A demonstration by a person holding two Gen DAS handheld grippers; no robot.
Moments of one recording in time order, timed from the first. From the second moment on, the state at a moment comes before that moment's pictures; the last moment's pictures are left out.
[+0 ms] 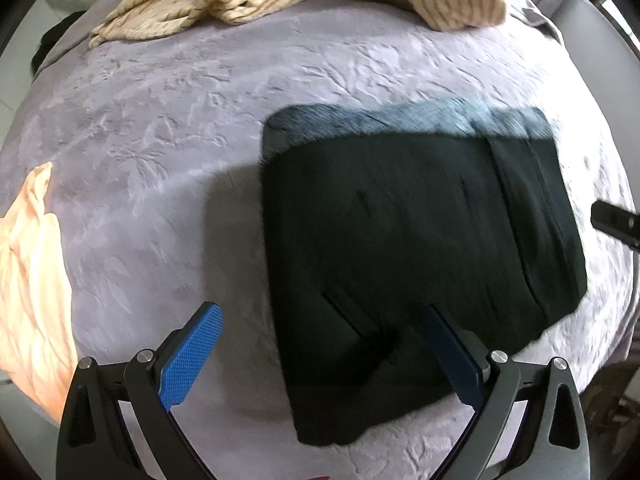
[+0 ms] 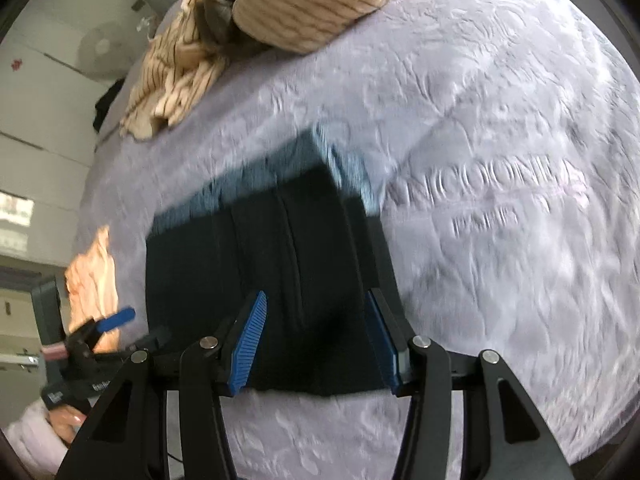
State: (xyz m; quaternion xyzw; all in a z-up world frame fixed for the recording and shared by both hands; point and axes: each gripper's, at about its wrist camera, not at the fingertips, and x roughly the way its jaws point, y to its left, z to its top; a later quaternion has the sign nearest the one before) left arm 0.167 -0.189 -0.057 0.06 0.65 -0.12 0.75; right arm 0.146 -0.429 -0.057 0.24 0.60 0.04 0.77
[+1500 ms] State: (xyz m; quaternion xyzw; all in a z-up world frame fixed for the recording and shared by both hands) left arm 0.193 -0.159 -0.109 -0.10 0.68 -0.21 0.69; right arm 0.161 -0.469 -0.139 0.34 0.64 0.16 0.67
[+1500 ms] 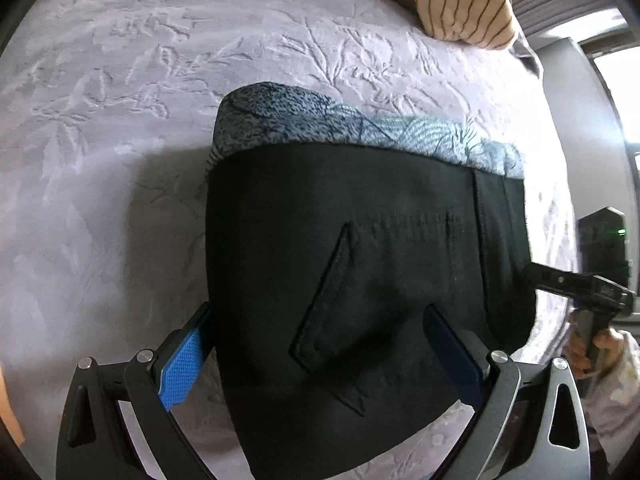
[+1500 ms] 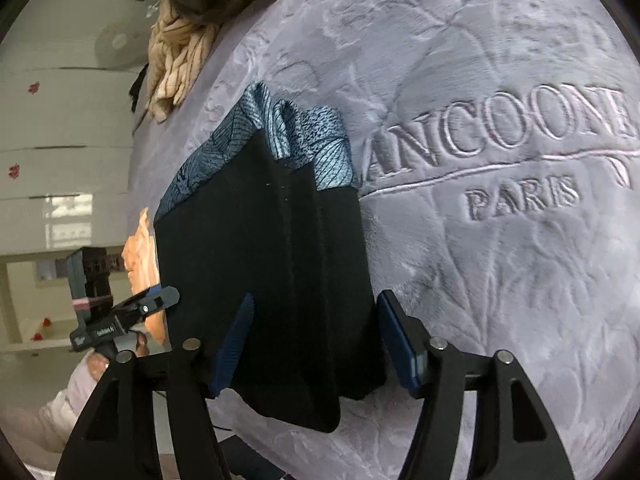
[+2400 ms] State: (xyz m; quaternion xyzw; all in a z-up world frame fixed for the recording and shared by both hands) left arm 0.154 -0.131 -0.069 -0.13 0.66 -0.21 0.71; right arm 0.160 -0.464 -0.127 0.43 0.61 0.25 0.62
